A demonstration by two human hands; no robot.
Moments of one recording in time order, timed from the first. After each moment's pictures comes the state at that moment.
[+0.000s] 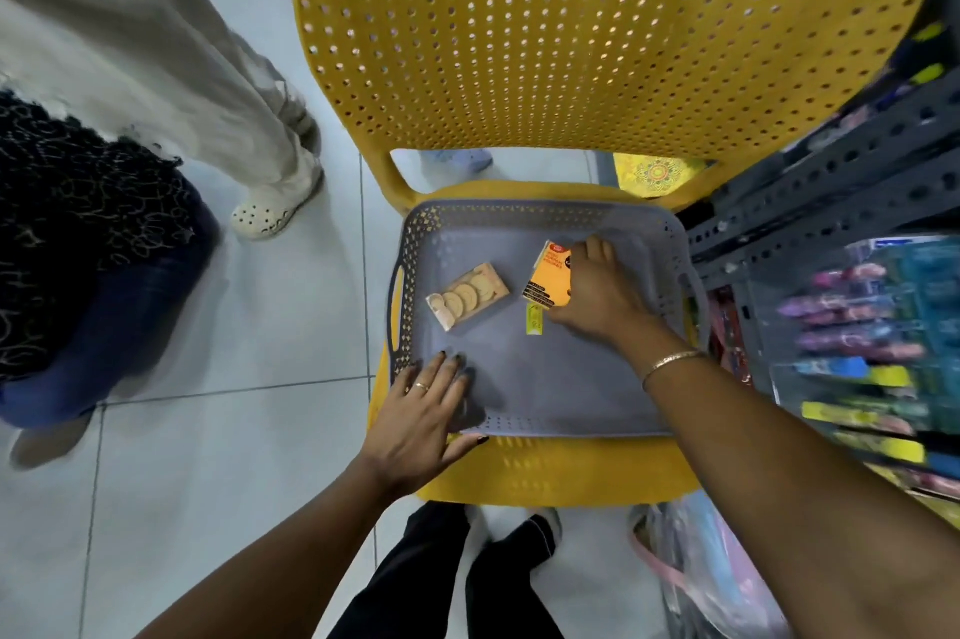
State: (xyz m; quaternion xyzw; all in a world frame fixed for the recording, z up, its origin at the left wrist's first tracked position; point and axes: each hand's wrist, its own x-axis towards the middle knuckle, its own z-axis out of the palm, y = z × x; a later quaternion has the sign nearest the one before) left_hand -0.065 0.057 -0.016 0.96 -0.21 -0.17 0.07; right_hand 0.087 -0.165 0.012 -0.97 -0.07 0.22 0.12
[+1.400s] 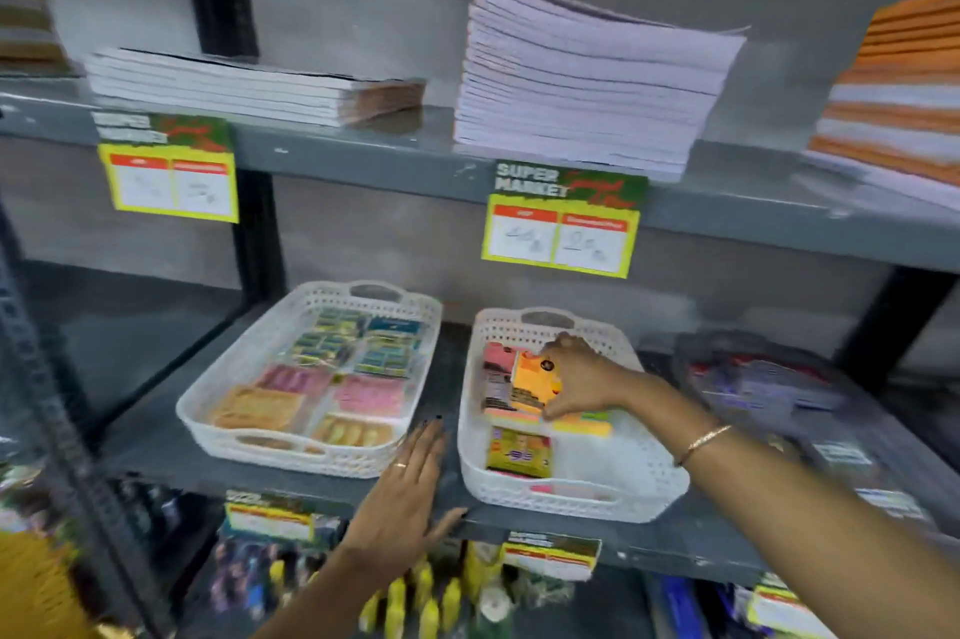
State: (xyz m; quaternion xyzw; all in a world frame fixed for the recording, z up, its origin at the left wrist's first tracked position) left_hand -0.161 -0.335 0.332 0.64 -0.75 0.08 0.17; right_hand -0.363 -0.480 0.480 -0.88 0.46 0.01 0.09
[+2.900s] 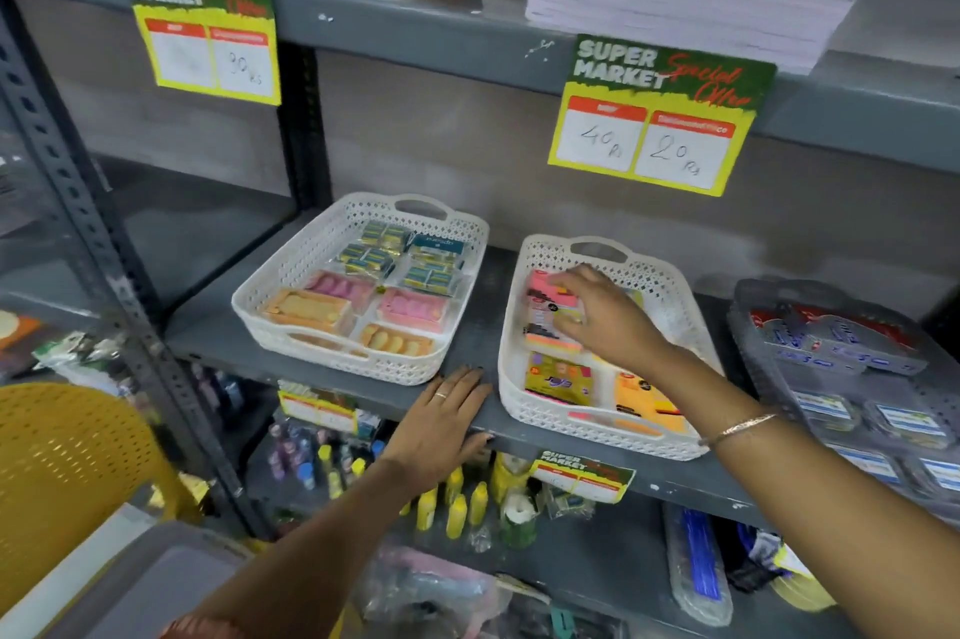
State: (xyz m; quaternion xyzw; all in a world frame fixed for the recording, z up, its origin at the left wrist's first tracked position) left_hand -0.162 -0.337 0.306 0.63 -0.76 0.08 0.13; right_hand -0.344 -0.451 0.464 -0.90 0.39 -0.16 0.10
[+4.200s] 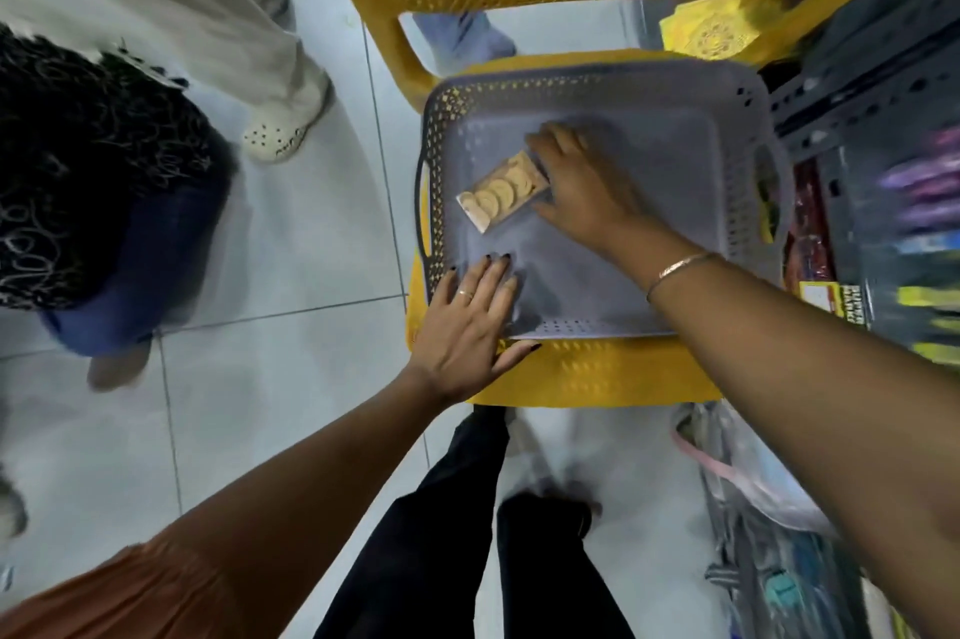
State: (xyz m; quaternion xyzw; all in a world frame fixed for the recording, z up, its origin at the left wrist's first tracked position) left_hand -0.067 0.051 -0.020 0.96 -0.23 -0.15 0.06; right_hand 0.070 -0.109 -0.006 -0.95 -0.16 0.20 0.18
